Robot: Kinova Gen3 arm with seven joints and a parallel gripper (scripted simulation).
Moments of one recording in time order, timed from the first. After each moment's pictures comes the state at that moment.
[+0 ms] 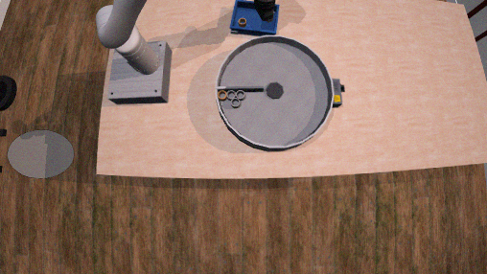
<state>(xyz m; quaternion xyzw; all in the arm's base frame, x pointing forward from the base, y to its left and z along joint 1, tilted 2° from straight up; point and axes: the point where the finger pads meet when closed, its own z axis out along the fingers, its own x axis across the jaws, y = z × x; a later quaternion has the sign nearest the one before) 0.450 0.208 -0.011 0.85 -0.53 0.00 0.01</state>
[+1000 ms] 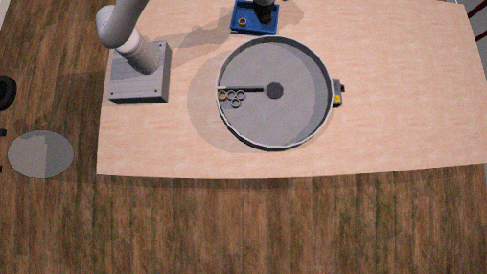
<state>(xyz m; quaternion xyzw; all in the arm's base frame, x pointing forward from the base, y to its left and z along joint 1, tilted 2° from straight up) 0.444 0.206 -0.032 0.85 -0.53 0.00 0.01</state>
